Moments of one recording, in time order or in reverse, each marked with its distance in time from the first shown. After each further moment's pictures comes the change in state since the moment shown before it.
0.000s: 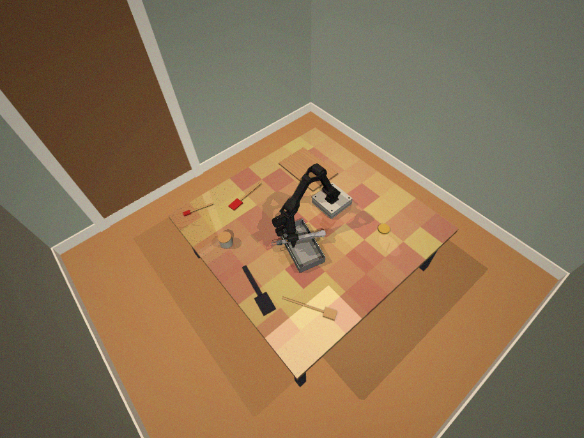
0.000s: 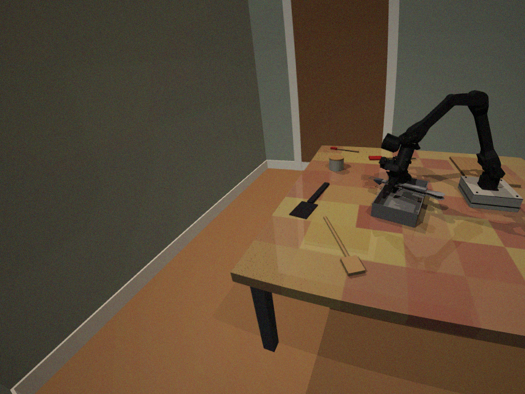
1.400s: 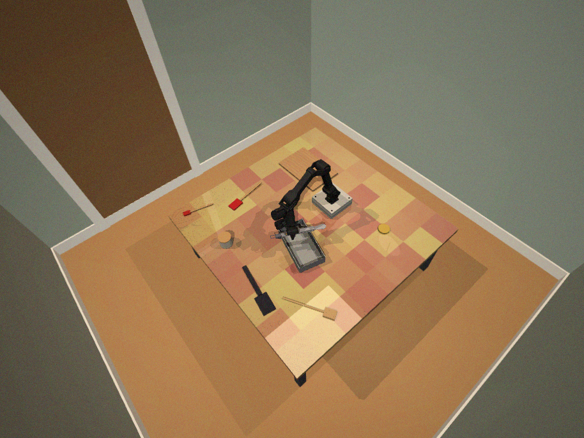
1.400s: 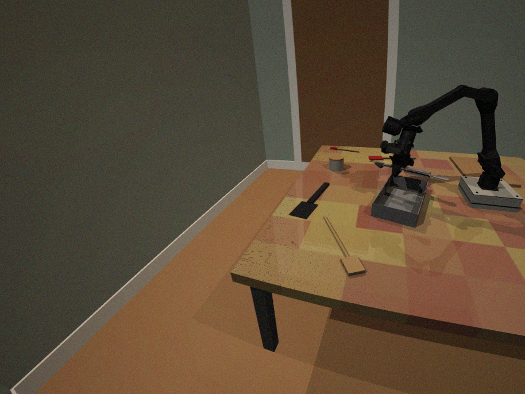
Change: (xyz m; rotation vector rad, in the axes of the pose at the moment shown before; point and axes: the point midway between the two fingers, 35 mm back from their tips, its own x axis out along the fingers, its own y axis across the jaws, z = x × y) arm -0.060 0.037 0.000 0.002 0.005 -0.007
